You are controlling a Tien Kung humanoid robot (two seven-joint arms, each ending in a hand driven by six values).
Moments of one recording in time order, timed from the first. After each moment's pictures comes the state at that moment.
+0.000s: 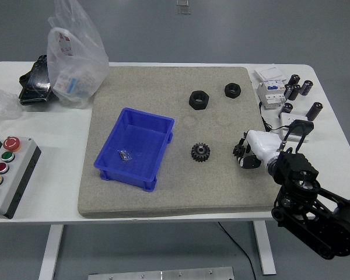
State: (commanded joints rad) left arm -0.04 0.09 -1.55 -0.18 1.61 0.13 0.12; right arm 0.37 -0.35 0.79 1.42 -2.07 0.00 -0.65
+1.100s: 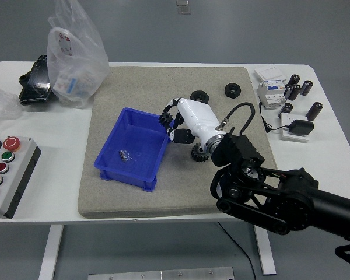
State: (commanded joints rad) left arm -0.05 0.09 -1.56 -0.18 1.62 0.13 0.14; right arm 0.75 -0.20 0.39 1.42 -1.75 -0.32 -0.63
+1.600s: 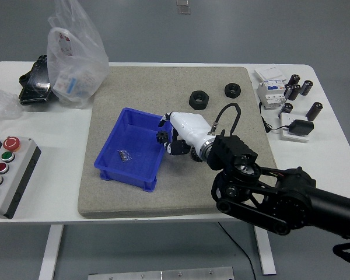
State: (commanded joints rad) left arm -0.05 0.09 -1.56 -0.18 1.63 0.12 0.14; right arm 0.75 -0.19 0.39 1.41 -1.74 -0.21 -0.65
